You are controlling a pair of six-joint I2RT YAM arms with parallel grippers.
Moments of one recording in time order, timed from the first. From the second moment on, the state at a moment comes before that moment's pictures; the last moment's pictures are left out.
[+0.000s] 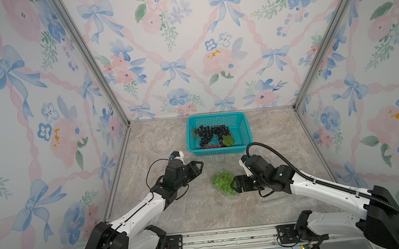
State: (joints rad) left arm -0.50 1.12 0.49 0.14 0.16 -0.97; right arm 0.83 1.38 0.94 -0.56 -0.10 0.70
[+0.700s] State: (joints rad) left arm -0.46 0.91 0.47 0.14 0.11 -1.01; right arm 0.92 1.86 1.33 -0.45 -0.14 0.67
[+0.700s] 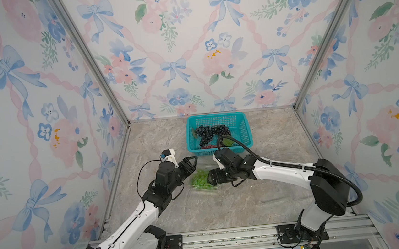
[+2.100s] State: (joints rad) left arm -0.32 1.01 0.55 0.17 0.15 -0.98; right arm 0.91 1.44 1.08 -0.78 0.12 0.67
